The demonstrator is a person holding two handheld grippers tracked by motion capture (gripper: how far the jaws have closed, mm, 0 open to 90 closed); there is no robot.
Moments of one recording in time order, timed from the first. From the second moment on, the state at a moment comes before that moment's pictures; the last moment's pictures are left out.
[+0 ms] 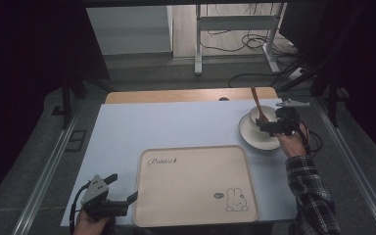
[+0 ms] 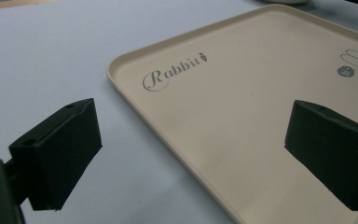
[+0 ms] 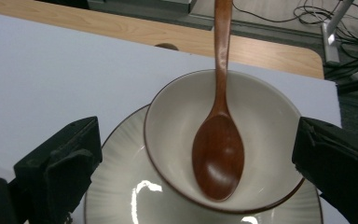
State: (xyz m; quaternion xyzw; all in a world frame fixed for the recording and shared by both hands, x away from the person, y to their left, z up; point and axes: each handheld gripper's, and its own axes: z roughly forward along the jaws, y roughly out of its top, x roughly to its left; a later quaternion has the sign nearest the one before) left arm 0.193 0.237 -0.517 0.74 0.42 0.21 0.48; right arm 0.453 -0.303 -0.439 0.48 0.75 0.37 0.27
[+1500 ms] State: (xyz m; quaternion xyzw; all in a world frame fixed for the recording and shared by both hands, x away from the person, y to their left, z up) left arm 0.193 0.240 -0.518 0.74 0.42 0.20 0.48; right arm 0.564 -0.272 -0.443 0.50 0.76 0.30 0.27
